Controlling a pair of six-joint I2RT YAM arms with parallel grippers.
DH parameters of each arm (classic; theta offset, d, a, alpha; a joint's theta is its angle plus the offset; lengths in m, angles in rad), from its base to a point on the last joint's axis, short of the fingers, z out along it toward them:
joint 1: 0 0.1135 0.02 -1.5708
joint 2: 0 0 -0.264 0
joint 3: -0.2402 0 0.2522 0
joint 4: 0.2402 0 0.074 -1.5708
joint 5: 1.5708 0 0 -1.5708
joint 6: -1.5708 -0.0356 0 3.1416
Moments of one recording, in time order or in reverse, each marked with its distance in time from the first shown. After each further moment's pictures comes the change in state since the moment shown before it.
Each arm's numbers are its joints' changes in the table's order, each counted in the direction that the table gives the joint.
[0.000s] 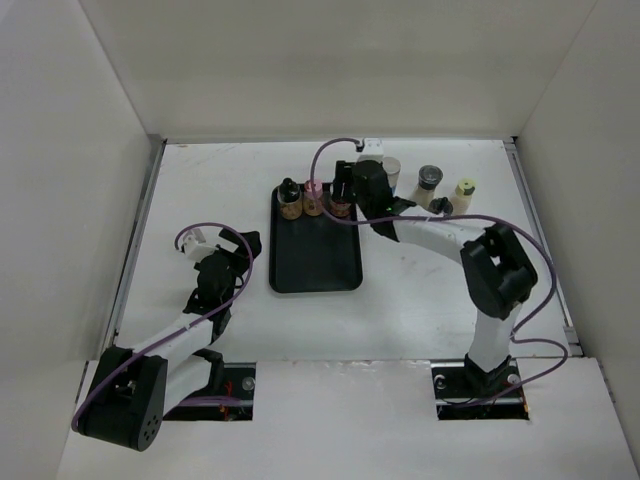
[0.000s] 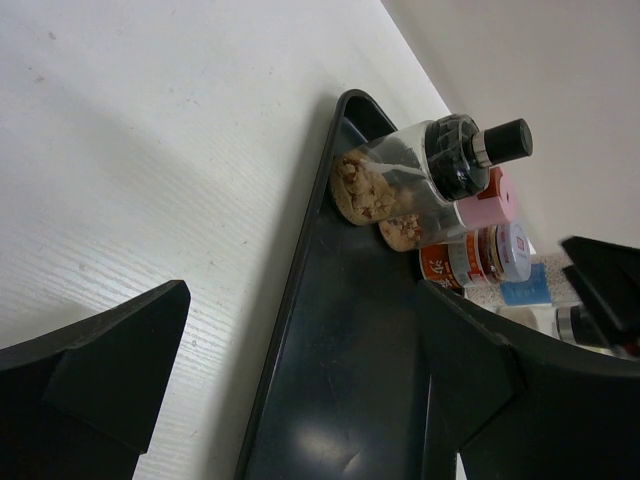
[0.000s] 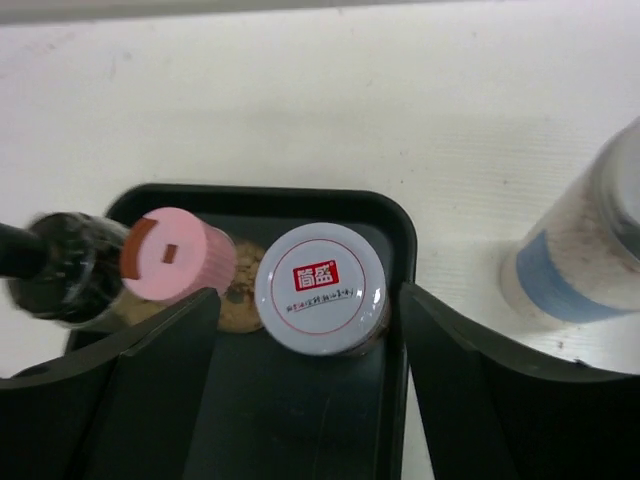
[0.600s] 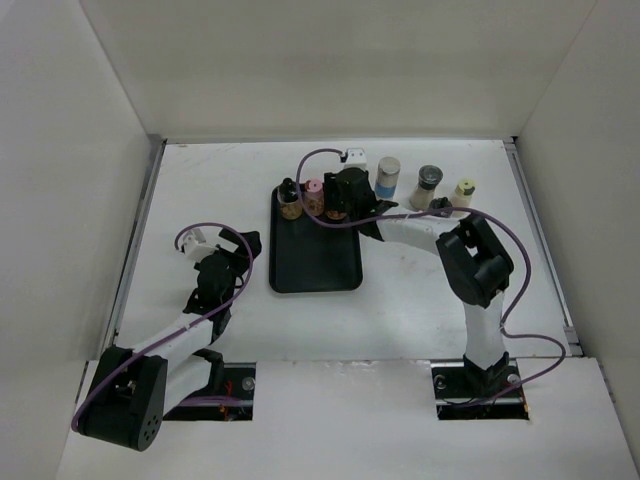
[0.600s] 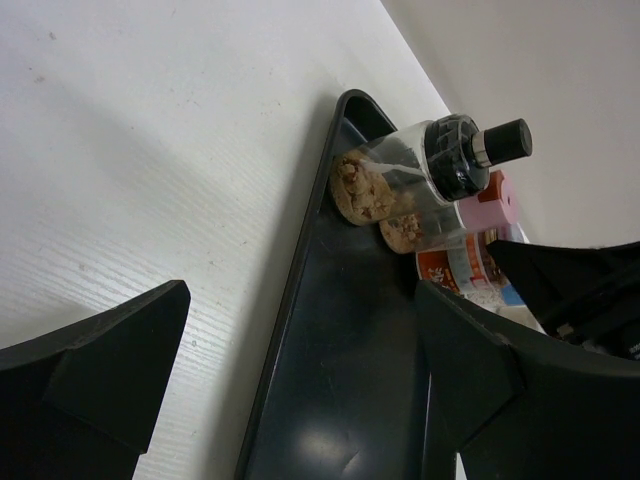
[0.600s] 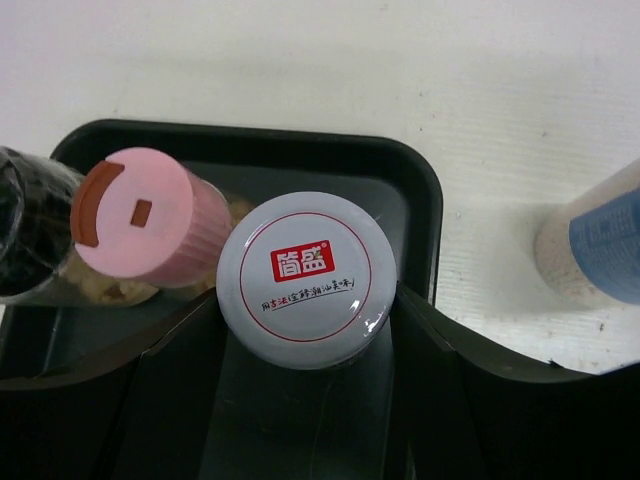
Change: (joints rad) left arm 0.000 0.000 0.000 0.000 0.000 0.000; right arm 0.032 0.092 -0.044 0.063 0.017 0.013
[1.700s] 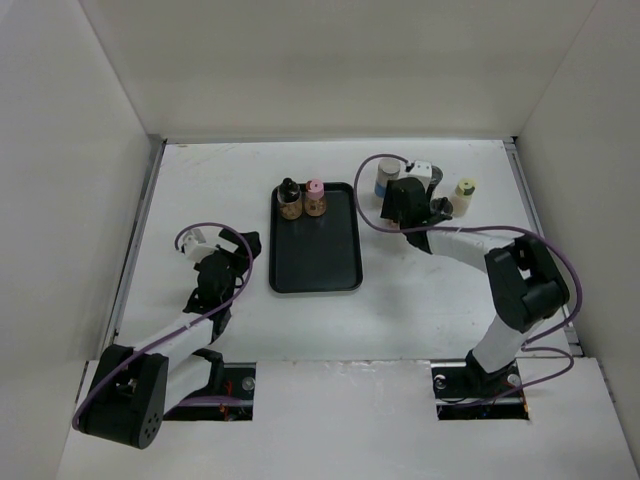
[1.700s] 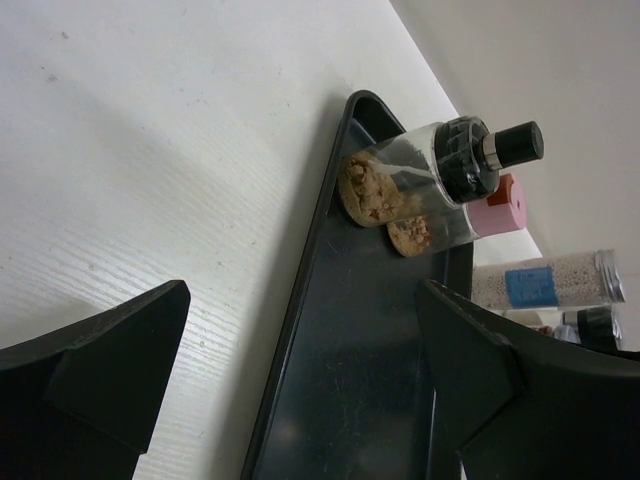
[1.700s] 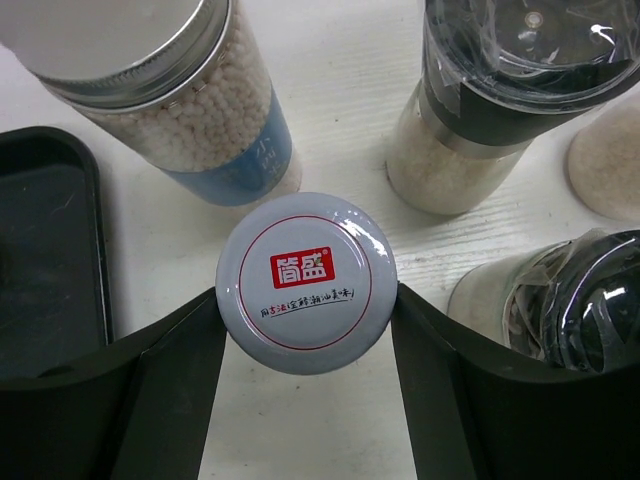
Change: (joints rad) left arm 0.008 0.012 0.000 0.000 0.000 0.000; right arm -0.217 -0.296 0.369 0.016 0.092 -0.044
